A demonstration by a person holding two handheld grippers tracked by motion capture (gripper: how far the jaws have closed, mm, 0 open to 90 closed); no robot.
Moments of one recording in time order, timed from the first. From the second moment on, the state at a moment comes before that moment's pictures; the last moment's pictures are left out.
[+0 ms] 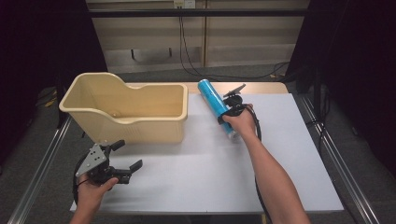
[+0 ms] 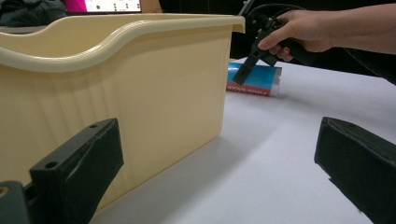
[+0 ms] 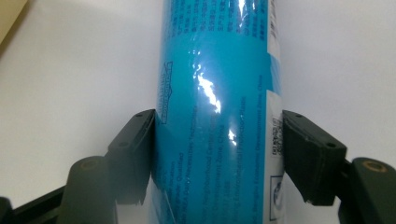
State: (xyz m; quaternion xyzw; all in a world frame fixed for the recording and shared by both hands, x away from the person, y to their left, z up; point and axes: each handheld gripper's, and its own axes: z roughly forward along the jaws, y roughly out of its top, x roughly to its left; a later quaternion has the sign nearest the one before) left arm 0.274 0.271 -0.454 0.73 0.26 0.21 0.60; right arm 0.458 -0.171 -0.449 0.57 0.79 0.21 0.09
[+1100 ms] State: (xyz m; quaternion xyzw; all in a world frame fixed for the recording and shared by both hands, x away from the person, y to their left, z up) left arm 0.269 0.272 -0.453 0.73 0.26 0.21 0.59; right arm 0.454 -0.163 -0.447 0.56 0.81 0.15 0.05
